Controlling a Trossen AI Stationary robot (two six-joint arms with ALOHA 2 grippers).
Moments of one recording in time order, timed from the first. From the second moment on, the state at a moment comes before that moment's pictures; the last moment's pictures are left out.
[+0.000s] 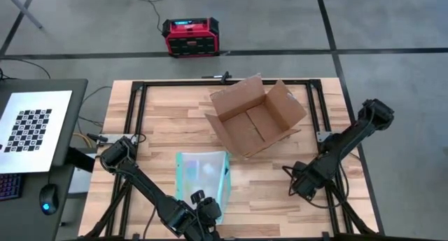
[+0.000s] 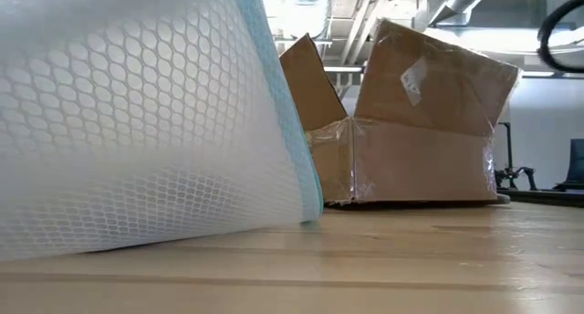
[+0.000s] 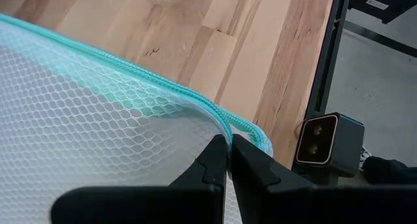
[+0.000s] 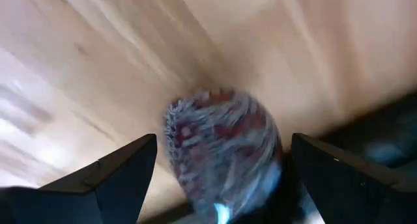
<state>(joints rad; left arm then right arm) -0.74 2.07 1.72 -0.74 -0.52 -1.02 0.74 1.41 0.75 -0.98 -0.24 1.34</state>
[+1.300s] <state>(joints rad) -0.74 2.07 1.72 -0.74 -0.52 -1.03 0.70 1.41 0.64 -0.45 -0.17 1.43</state>
